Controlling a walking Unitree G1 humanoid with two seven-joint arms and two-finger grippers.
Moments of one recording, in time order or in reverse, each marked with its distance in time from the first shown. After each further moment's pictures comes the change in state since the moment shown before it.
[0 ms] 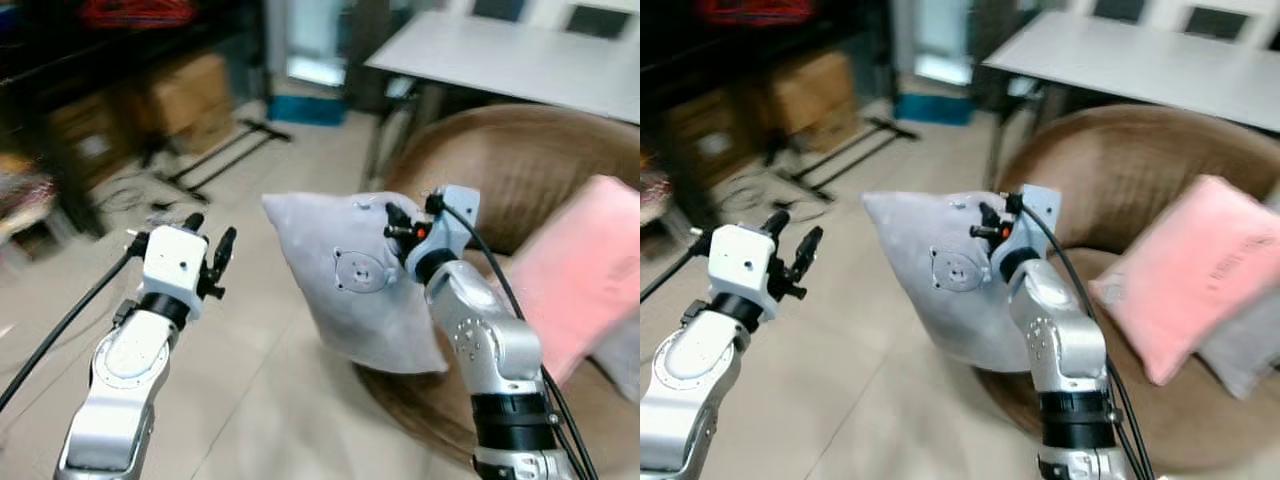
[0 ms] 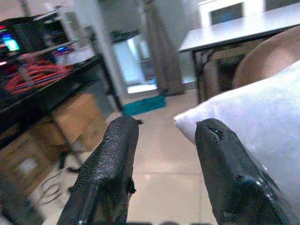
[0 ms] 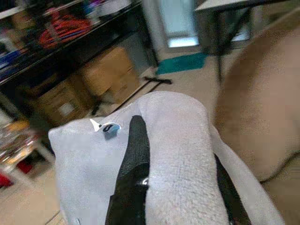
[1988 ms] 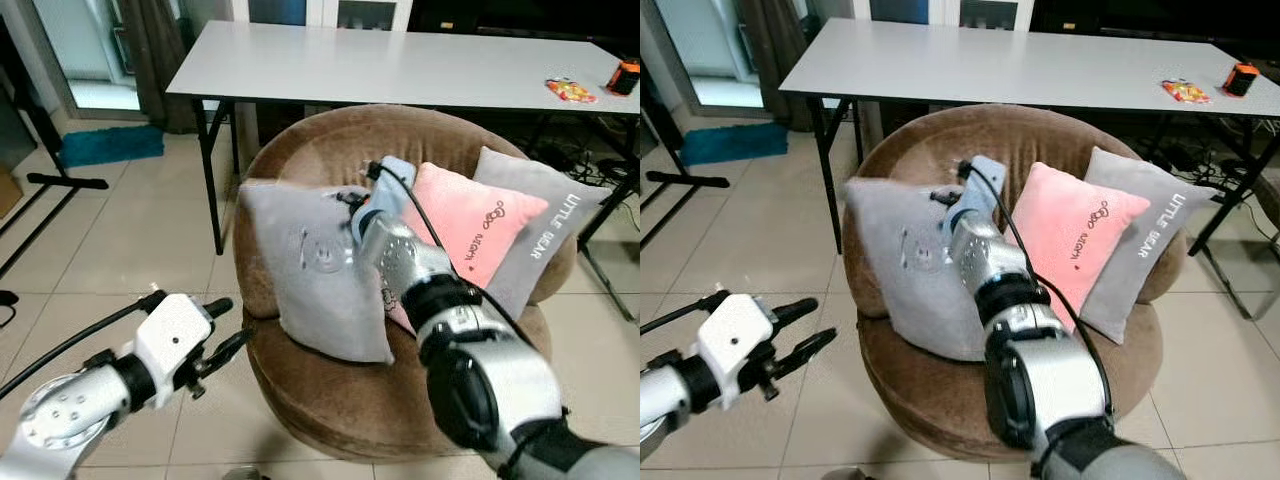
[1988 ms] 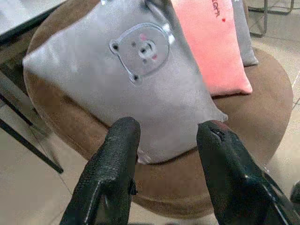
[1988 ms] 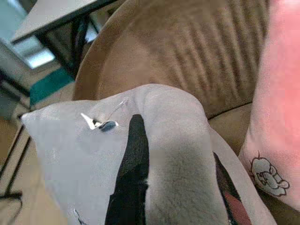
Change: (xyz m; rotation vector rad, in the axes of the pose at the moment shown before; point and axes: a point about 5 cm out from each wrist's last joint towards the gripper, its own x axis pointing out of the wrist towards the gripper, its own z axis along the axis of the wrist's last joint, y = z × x) left arm -0.066 -0.004 -0.008 0.080 0.263 -0.563; right arm 0.085 0.038 -0.009 0.145 0.199 -0.240
